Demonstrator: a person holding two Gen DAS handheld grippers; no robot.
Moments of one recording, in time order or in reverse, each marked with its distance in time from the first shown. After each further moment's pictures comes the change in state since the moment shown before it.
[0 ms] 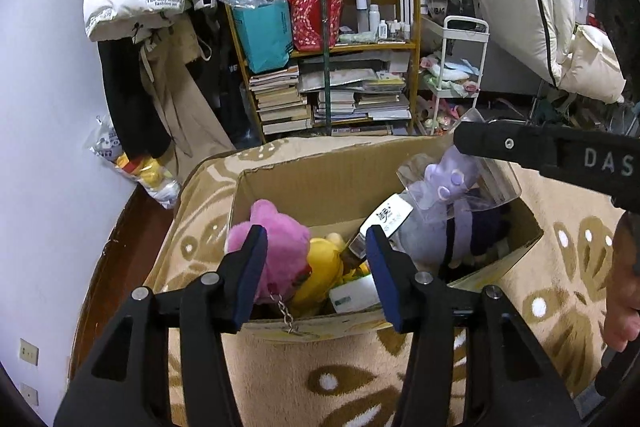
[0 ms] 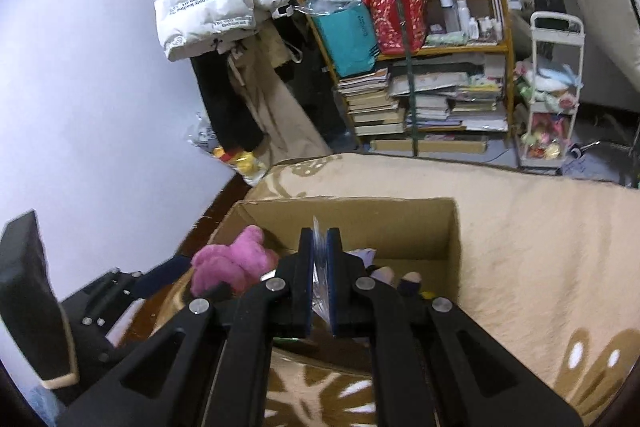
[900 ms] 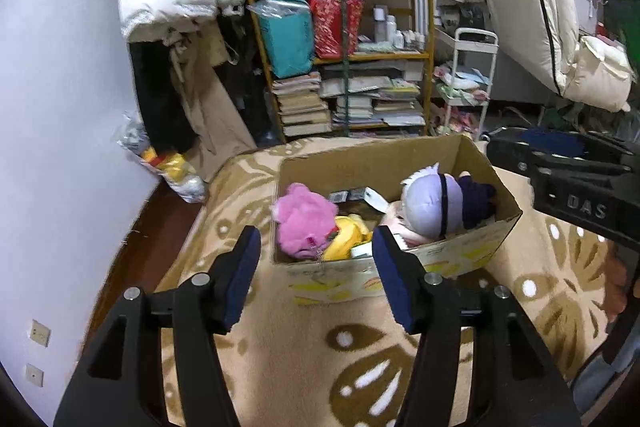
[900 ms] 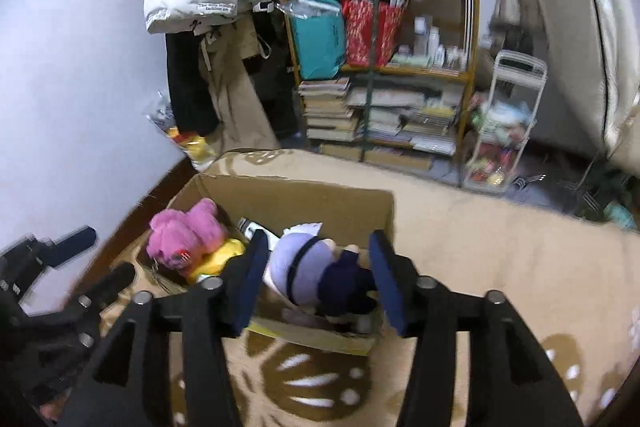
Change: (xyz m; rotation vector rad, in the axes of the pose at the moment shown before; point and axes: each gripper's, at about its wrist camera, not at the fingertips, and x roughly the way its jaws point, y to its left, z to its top) left arm -0.071 0.012 -0.019 -0.030 -0.032 0.078; right arm -0.045 0.025 -0.022 -0.193 -0.046 -0.278
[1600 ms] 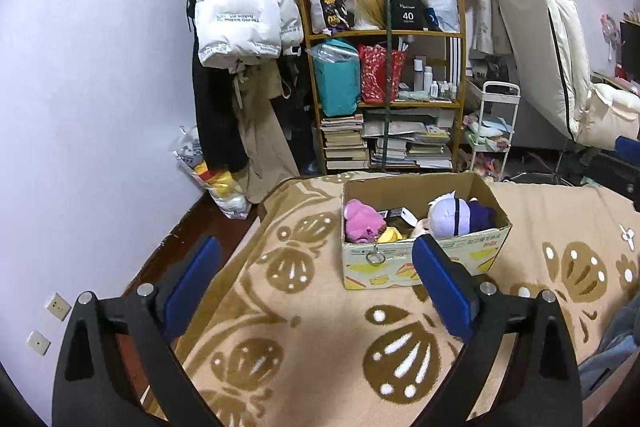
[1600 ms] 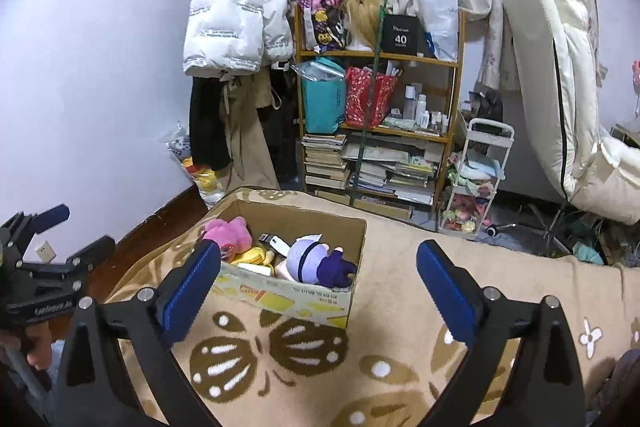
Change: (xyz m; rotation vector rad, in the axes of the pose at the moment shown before) left arm -0.110 0.042 -0.031 -0.101 -0.145 0.102; right arm -0.153 0.013 -0.020 -0.084 -0.179 -0.022
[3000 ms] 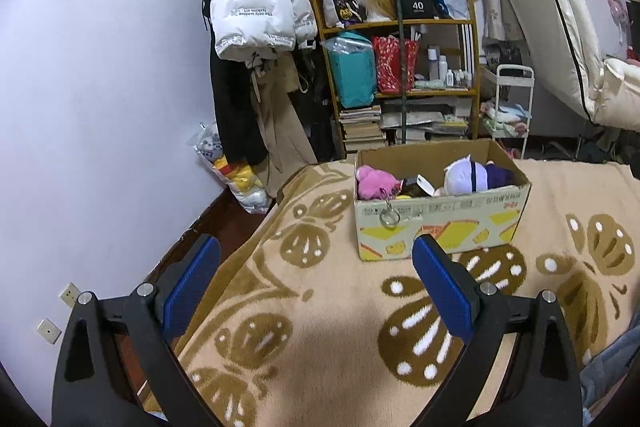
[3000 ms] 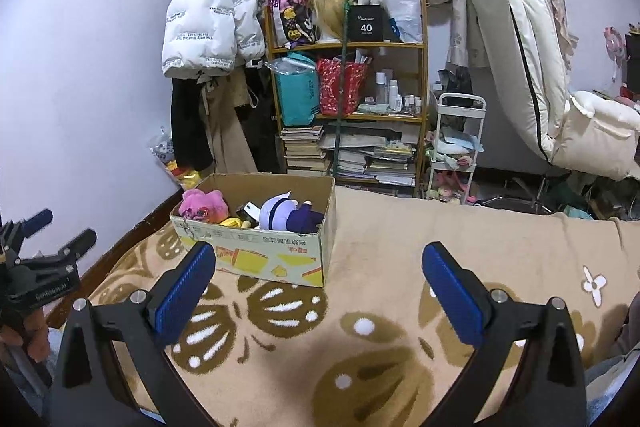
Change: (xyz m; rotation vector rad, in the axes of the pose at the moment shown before) left arm 0.003 -0.019 -0.058 0.026 -0.010 0.093; right arm -0.011 -0.023 -0.074 0.119 -0.004 -0.050
